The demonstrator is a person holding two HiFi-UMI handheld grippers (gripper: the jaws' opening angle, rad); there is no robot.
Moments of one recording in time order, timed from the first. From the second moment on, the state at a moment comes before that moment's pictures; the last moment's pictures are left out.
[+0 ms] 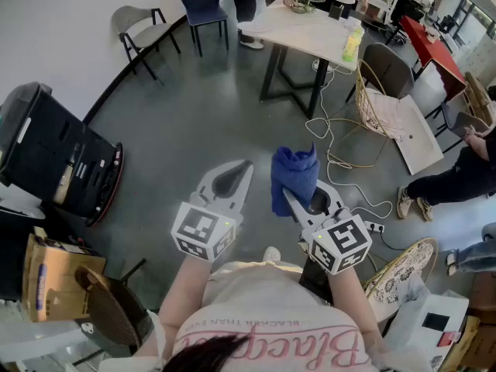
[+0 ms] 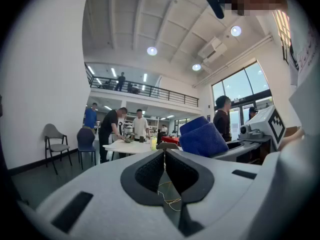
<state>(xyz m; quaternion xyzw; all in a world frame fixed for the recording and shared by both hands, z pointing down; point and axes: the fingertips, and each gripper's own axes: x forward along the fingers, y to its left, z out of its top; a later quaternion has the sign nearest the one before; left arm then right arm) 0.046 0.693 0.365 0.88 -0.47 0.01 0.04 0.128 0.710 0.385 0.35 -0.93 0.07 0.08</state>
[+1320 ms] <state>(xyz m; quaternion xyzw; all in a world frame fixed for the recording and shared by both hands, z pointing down) 0.064 0.525 0.378 0.85 -0.52 0.01 0.05 0.162 0.544 0.395 0.31 -0.94 0.08 0.08</state>
